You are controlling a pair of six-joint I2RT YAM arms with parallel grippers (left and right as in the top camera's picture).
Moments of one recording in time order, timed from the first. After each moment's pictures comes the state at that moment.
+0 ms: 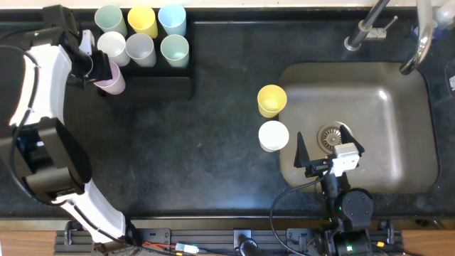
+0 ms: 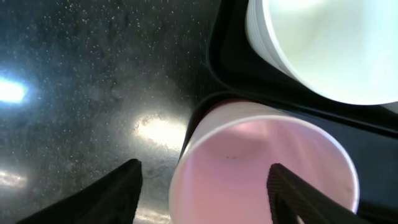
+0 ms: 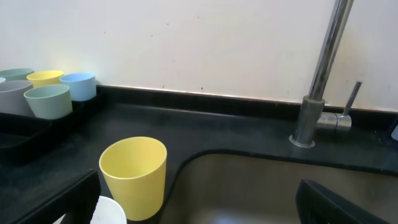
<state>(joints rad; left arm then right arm) 0.22 1.99 1.69 -1.02 -0.01 -0.05 0.15 0.01 0.02 -0.02 -0.03 0.01</state>
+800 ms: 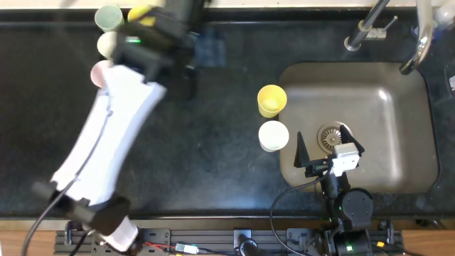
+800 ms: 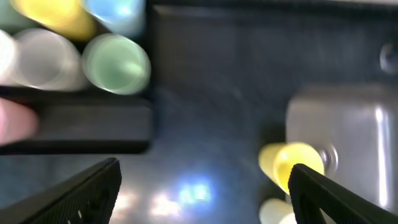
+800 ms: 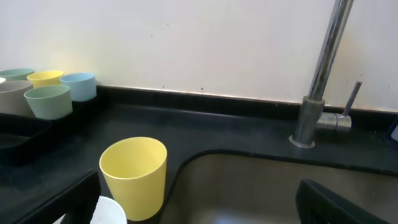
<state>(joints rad) -0.54 1.84 2.09 -1.26 -0.15 -0.53 0.15 0.01 0.02 -0.02 -0.03 0.01</state>
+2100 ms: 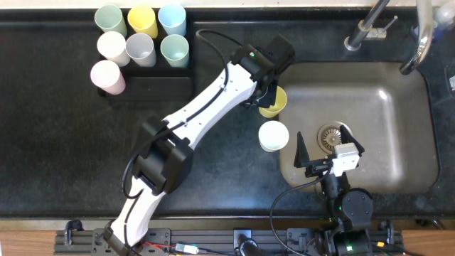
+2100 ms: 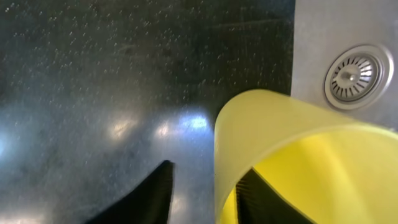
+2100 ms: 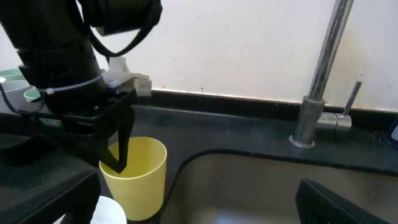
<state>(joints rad) -0.74 2.28 2.09 -1.18 -0.01 -0.63 0.15 0.01 0.02 -0.02 -0.03 0.01</state>
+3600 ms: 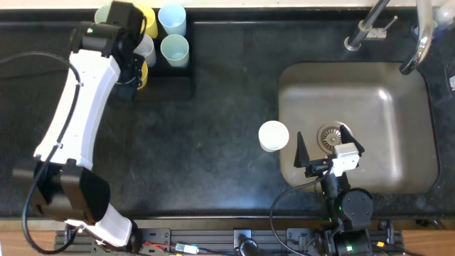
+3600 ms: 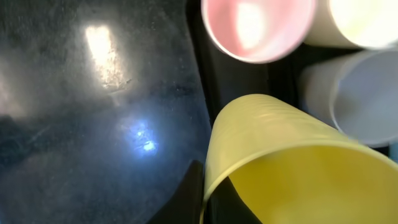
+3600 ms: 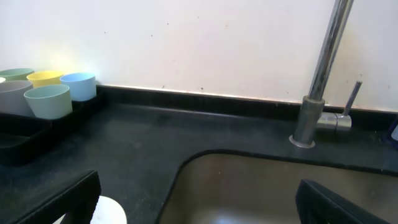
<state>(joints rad) -0.13 1.81 1.71 -1.34 -0.25 -1.49 0.15 0.01 0.02 -0.02 -0.03 0.01</state>
